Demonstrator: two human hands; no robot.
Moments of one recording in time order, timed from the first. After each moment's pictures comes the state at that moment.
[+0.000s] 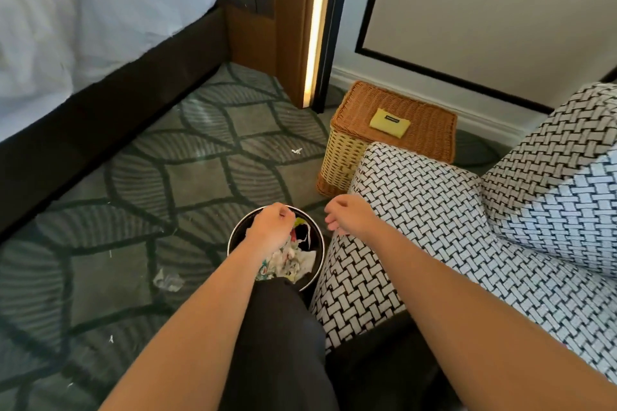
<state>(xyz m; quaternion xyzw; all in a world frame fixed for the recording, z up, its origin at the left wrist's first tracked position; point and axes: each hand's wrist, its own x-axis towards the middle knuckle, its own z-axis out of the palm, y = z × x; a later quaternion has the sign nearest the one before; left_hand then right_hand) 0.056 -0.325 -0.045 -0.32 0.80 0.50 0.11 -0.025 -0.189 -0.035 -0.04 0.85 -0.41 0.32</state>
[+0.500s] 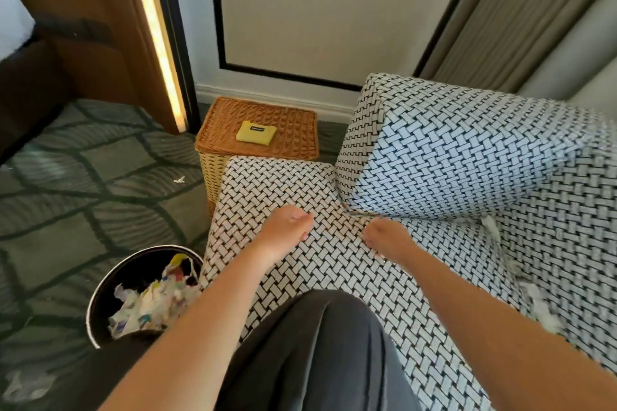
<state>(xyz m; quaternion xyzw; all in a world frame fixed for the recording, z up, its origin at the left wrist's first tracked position) -0.002 -0.122 0.021 -0.02 0.82 0.54 0.20 -0.024 0.091 -0.011 0.12 0.91 -0.34 0.18</state>
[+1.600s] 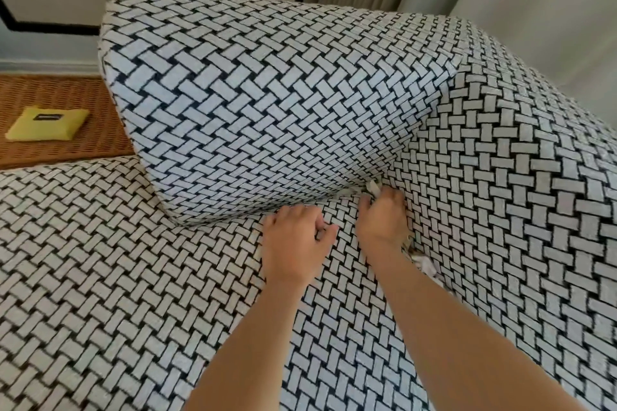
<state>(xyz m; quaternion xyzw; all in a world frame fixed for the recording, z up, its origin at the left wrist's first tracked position) -0.055 0.172 -0.084 0.18 0.95 0.26 -0.02 -0.057 0.312 -0.074 0.38 0.91 -0.11 -0.12</state>
